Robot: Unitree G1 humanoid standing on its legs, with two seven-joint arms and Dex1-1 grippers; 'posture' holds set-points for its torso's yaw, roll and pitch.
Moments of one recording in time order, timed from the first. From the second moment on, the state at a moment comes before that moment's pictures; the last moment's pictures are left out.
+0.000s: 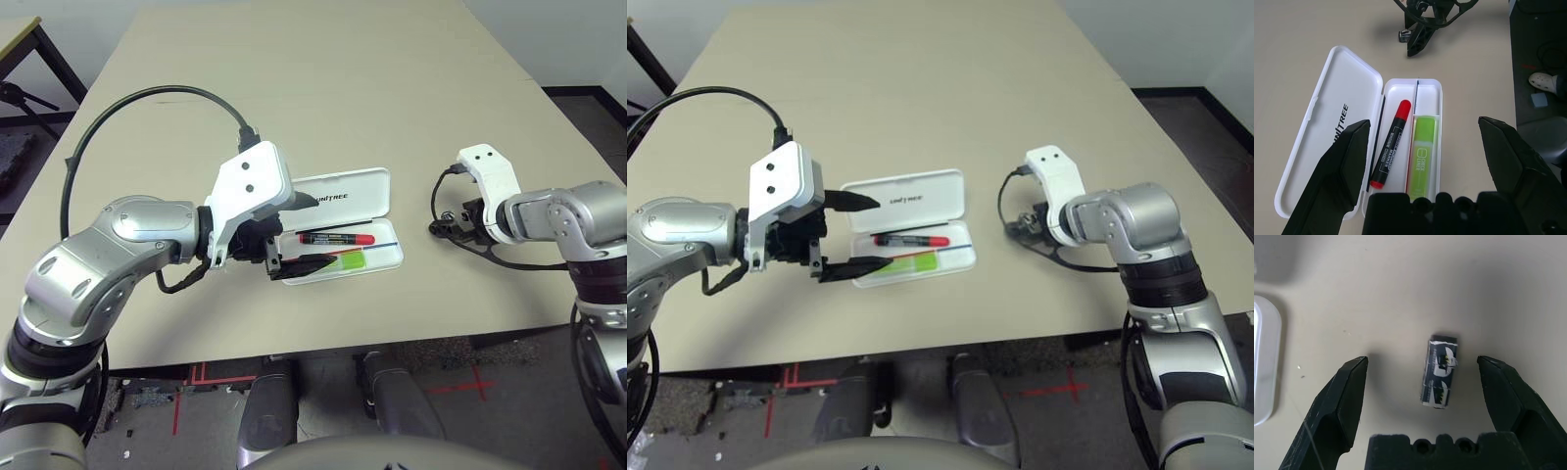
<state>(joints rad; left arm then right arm) -0.52 0.82 -0.06 -0.70 -0.67 1.02 -0.80 -0.67 -0.64 0.10 -0.03 0.47 1.45 0.31</state>
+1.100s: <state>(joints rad) -0.54 0.84 -0.09 -0.70 -0.67 1.02 -0.80 -0.65 -0.96 0.24 -0.08 0.36 1.13 0.72</state>
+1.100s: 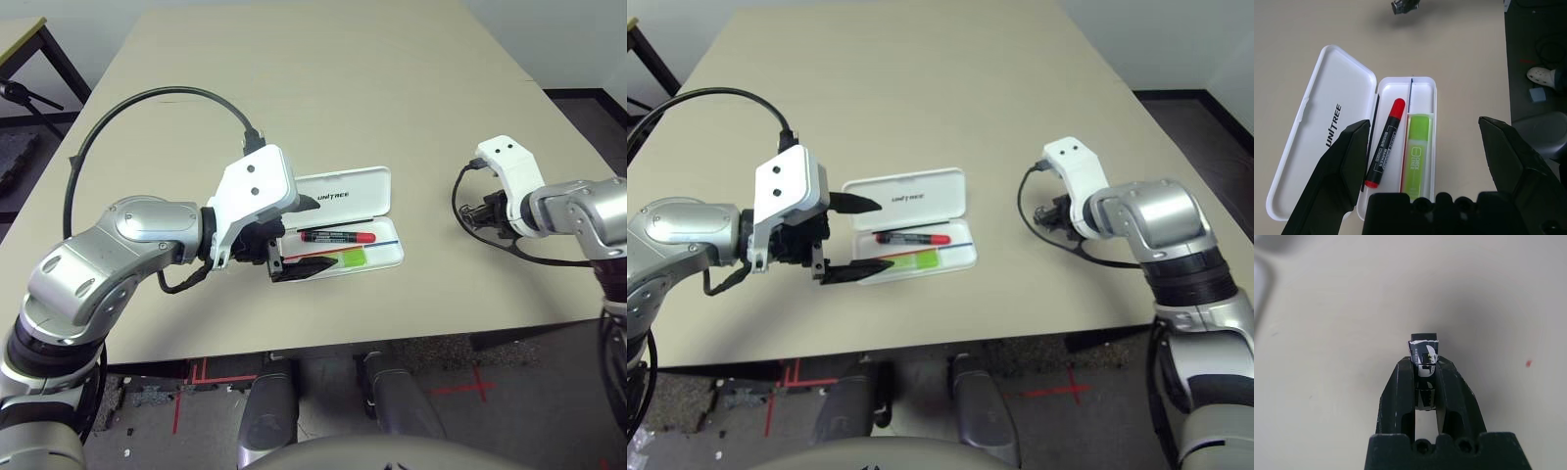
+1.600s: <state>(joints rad) -0.58 0.83 -0.11 -0.70 -0.67 1.02 -0.80 -0.55 -1.02 0.27 -0.08 0.22 0.37 1.21</state>
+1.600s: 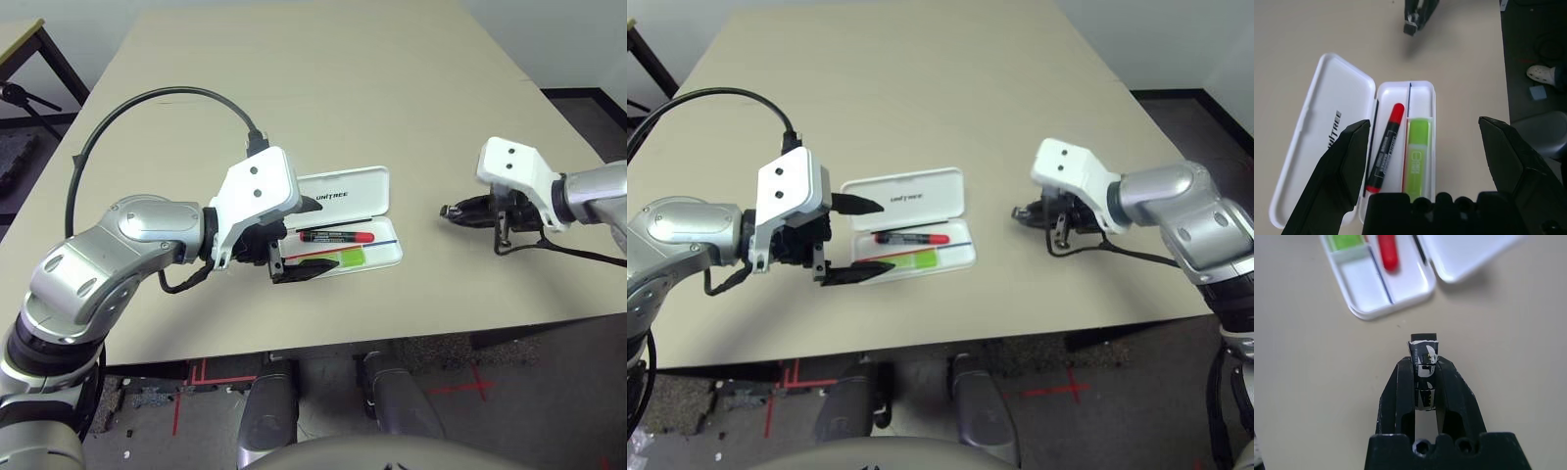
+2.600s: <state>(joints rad) -0.54 0.84 -0.11 -0.73 -0.70 1.05 -0.75 -0.62 -0.71 0.42 -0.03 -0.01 0.25 1.26</state>
